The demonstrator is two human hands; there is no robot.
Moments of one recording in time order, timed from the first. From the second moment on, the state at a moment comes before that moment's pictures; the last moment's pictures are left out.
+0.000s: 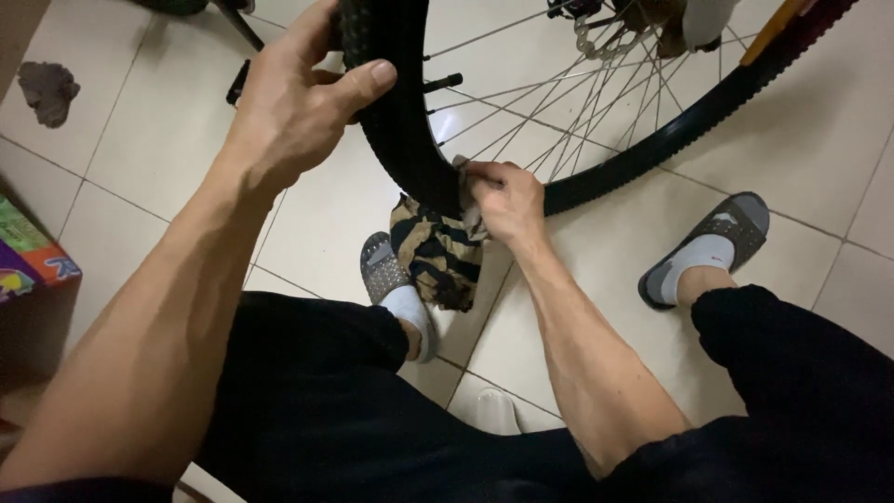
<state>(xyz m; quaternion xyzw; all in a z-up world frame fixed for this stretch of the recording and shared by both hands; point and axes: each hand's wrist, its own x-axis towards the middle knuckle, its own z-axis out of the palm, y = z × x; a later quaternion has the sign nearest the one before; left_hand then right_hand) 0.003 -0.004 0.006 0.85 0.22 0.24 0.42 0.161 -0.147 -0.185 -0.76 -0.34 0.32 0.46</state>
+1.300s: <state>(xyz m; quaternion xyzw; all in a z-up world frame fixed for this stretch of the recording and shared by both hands) 0.004 0.001 0.000 0.85 0.22 0.24 0.42 0.178 -0.199 -0.247 -0.82 -0.22 0.27 0.45</state>
